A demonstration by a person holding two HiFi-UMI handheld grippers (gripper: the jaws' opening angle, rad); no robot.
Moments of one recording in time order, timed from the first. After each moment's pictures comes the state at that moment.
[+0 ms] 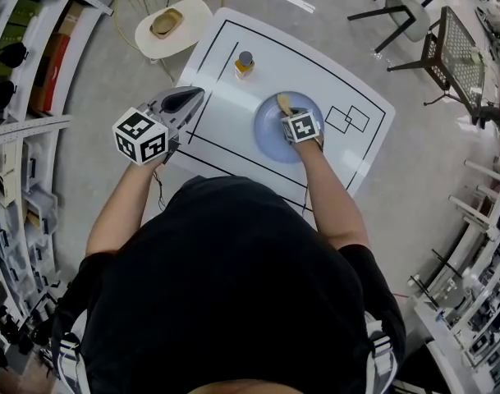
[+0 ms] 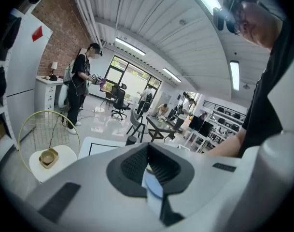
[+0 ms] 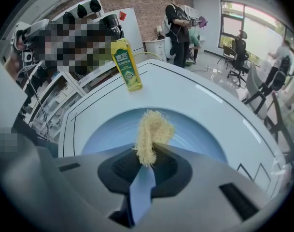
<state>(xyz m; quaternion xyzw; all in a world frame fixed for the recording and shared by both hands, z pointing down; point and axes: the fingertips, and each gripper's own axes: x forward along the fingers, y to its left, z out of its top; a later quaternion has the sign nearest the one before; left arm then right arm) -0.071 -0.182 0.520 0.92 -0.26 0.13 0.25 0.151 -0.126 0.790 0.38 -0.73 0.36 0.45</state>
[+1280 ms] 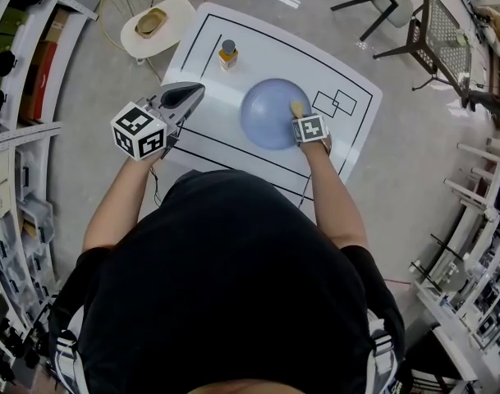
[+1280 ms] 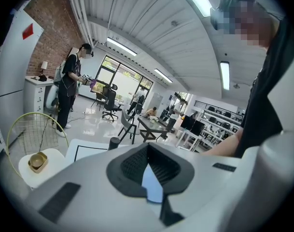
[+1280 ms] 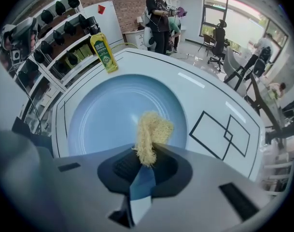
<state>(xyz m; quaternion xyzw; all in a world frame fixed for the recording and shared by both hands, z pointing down) -0.038 -0.156 0.506 0.94 -0.21 0.11 0.24 0.239 -0.057 0.786 0.44 -0.64 0.40 0.48</state>
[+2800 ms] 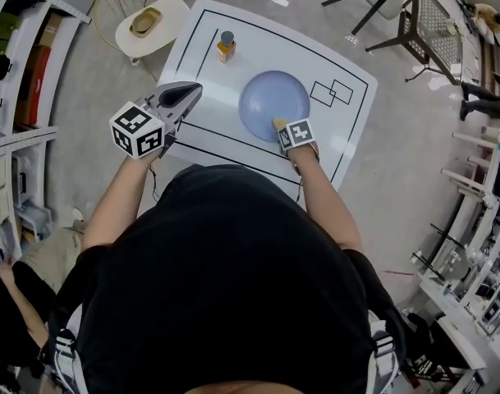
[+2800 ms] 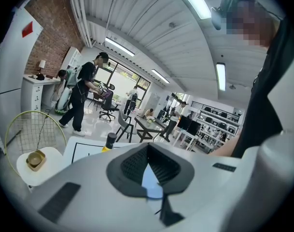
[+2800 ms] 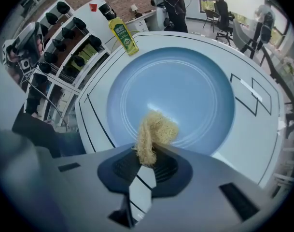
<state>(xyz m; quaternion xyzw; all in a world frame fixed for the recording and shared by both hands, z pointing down) -0.052 -0.134 0.506 0.95 -0.20 0.10 0.24 0.165 0.025 0.785 0.36 -0.63 0.51 0.46</state>
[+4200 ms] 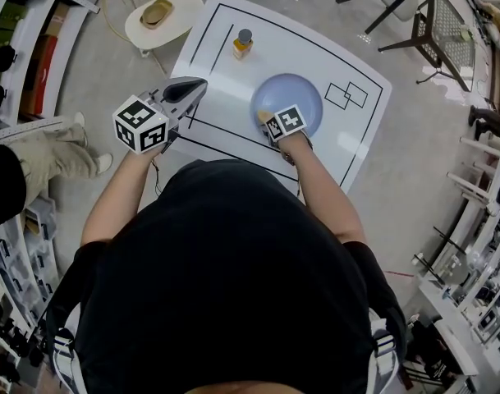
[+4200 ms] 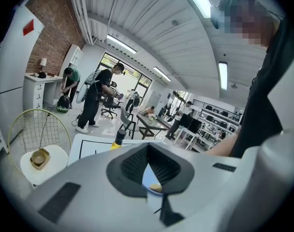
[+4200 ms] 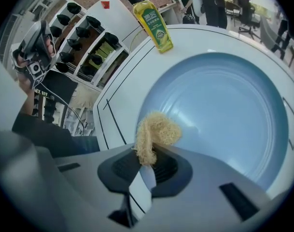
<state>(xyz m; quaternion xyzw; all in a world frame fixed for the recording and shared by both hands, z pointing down) -0.075 -0.150 0.521 0.94 -0.20 0.12 0.25 0.065 -0.012 0.788 0.27 -0.68 0.52 0.43</state>
